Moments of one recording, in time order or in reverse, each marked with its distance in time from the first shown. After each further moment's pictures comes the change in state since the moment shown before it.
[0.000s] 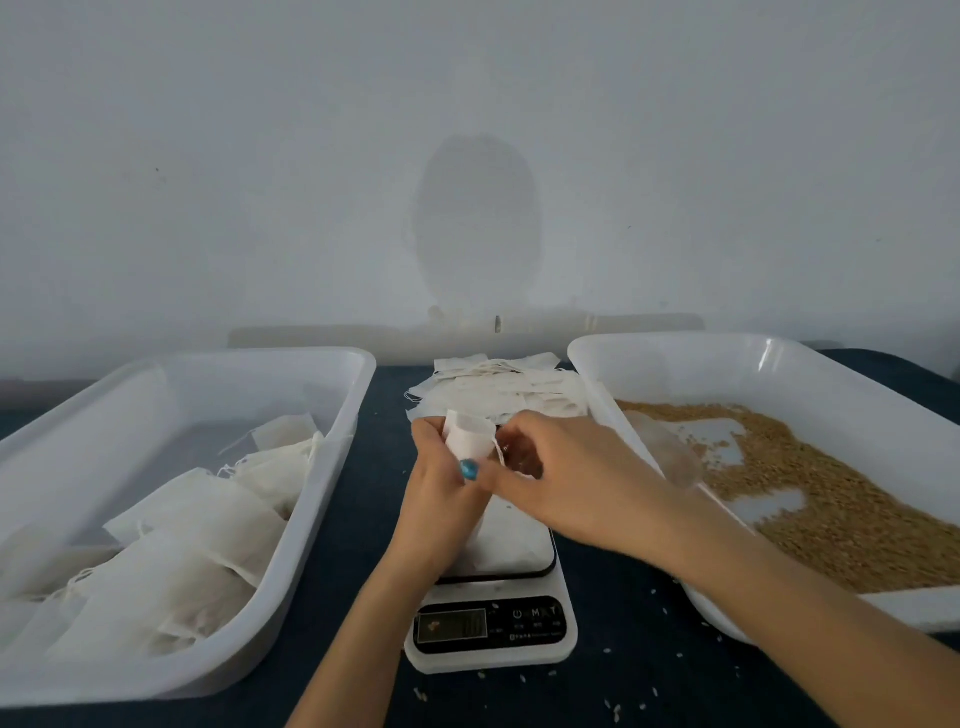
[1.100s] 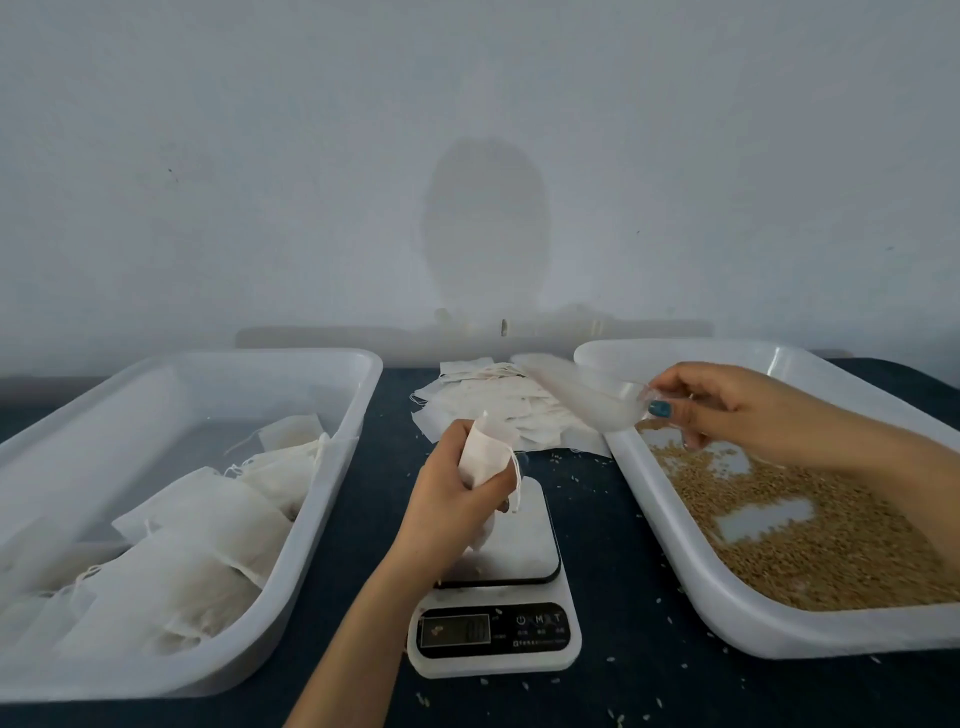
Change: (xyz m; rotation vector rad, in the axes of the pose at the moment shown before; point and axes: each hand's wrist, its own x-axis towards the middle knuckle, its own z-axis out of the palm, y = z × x) left_hand -0.002 0.008 -0.003 -0.065 -0.102 -0.013; right_hand -0.004 0.115 -0.083 0.251 -0.099 0.008
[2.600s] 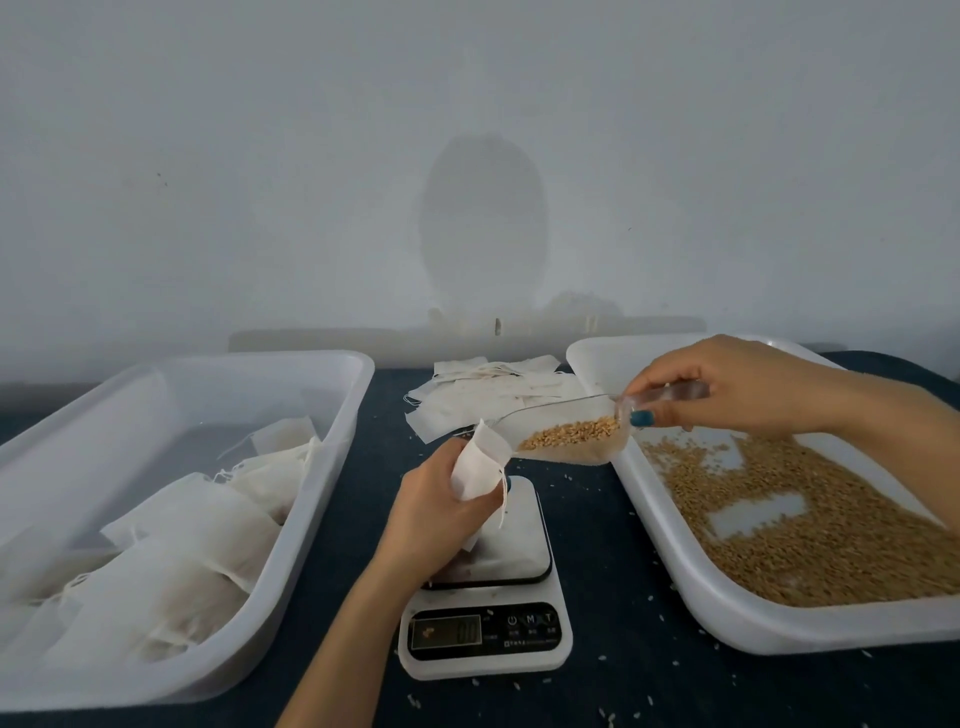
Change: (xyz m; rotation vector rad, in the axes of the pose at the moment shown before) left_hand 0.011 -0.026 -0.006 0.393 0.004 -0.076; right_hand 0.014 -0.019 -0.018 -0.296 -0.080 -0.145
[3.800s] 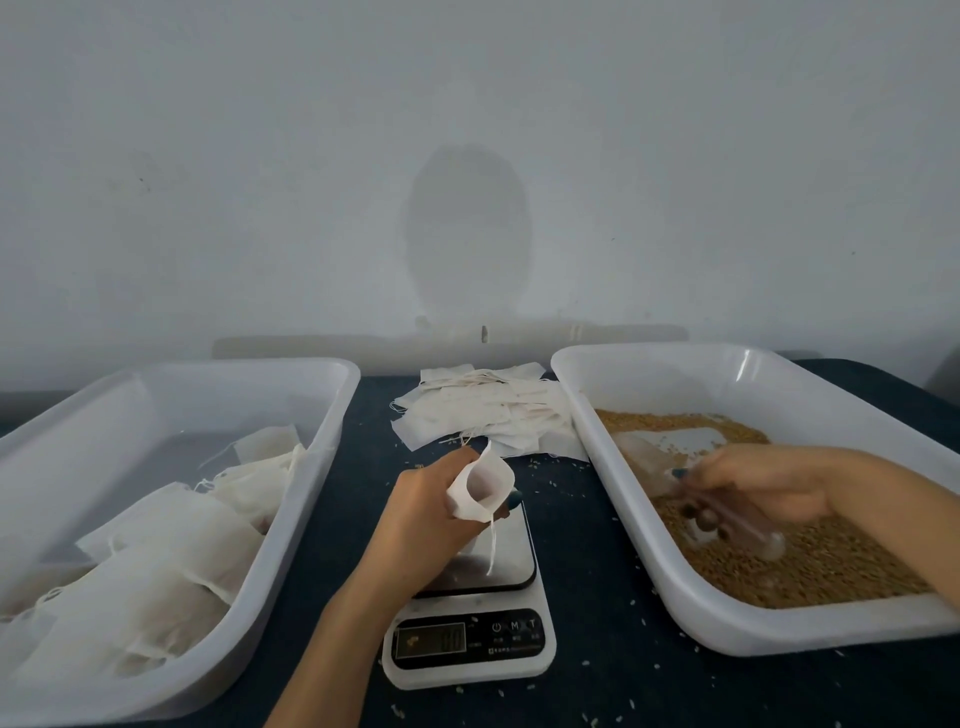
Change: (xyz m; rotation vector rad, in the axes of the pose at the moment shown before) left_hand -0.002 0.004 0.001 0.033 -0.012 0.206; right_hand -0.026 0.085 0.053 0.969 -0.396 0.736
